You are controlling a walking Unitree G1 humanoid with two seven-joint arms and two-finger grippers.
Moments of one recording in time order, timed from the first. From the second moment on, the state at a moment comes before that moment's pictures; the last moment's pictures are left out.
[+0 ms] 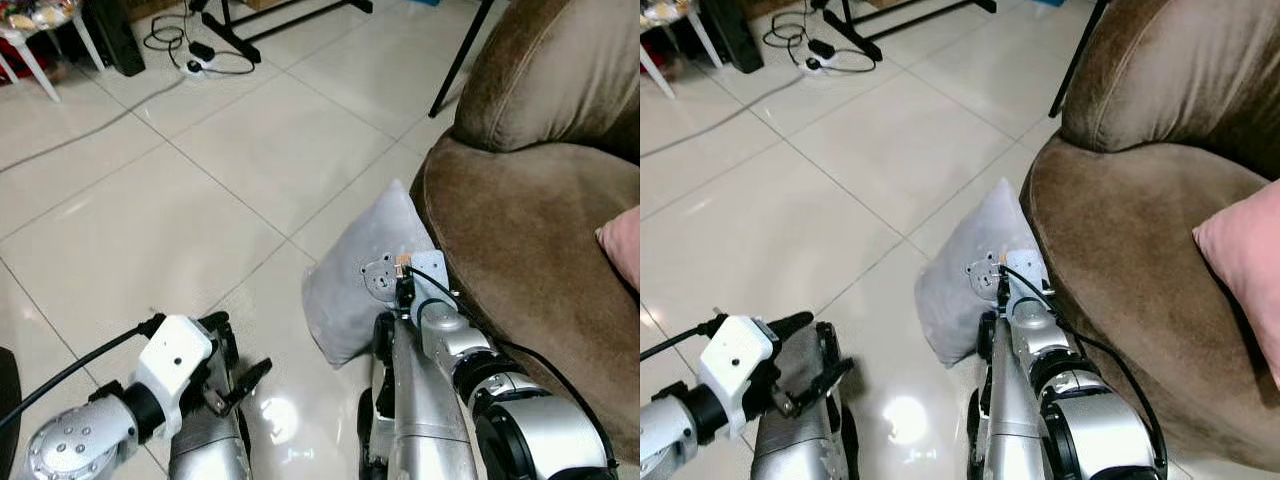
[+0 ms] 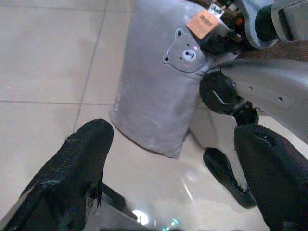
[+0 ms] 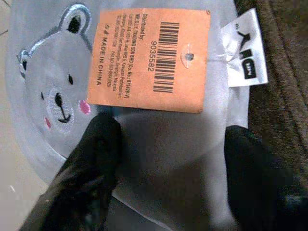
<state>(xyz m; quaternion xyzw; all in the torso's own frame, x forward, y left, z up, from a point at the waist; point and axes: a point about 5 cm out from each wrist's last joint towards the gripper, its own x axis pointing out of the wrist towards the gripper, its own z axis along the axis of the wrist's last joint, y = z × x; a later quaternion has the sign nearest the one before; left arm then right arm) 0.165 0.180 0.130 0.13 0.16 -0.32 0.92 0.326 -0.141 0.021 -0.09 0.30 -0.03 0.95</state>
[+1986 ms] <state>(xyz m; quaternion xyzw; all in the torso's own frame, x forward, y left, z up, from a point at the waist) 0.204 0.188 0.114 0.14 0.12 -0.26 0.95 0.341 -0.050 0.071 0.02 0.19 0.28 0.94</state>
